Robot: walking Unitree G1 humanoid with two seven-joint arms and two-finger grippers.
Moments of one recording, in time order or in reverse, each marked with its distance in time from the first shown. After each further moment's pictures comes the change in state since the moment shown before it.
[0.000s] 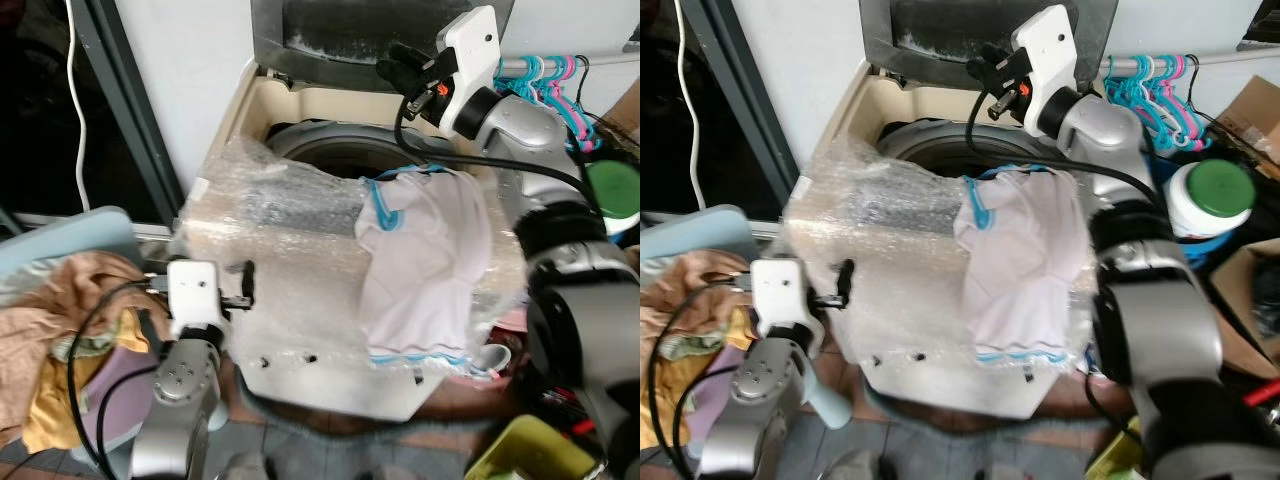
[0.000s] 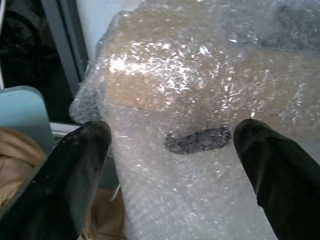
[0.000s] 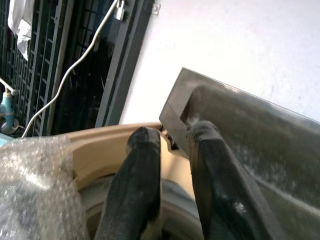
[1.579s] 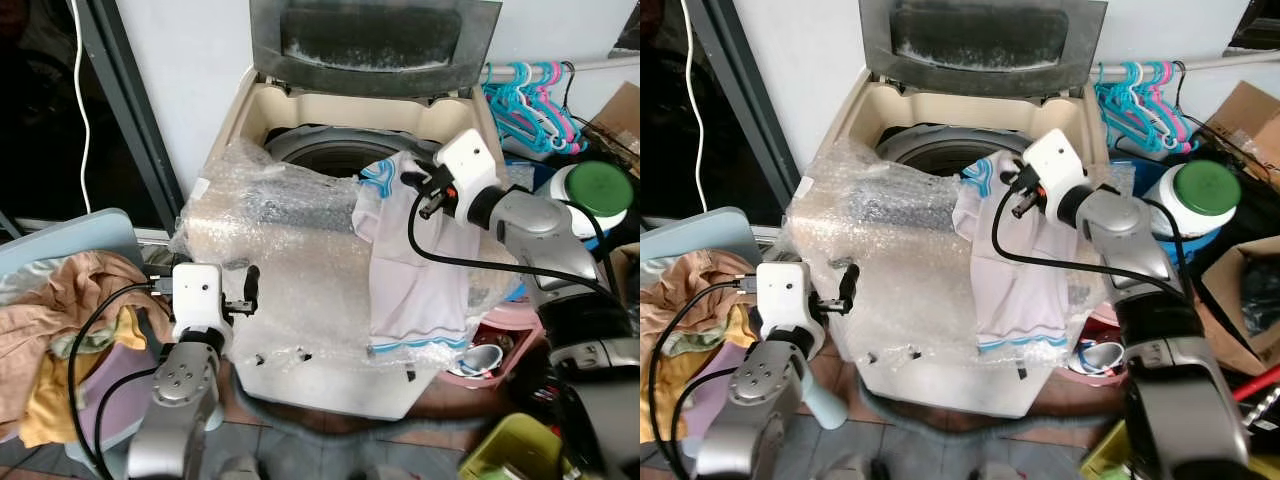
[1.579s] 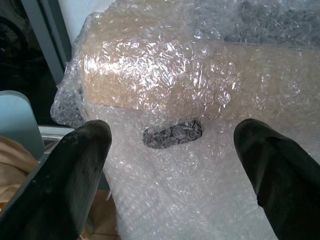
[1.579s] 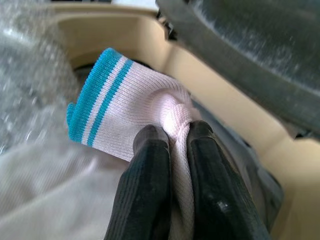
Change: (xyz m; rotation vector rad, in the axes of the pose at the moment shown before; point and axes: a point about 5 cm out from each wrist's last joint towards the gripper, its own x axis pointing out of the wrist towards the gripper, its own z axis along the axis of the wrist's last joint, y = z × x) left arm 0.003 0.000 0.003 0.005 0.002 -0.021; right arm 0.007 0.022 -0.042 -0.068 0.339 0.000
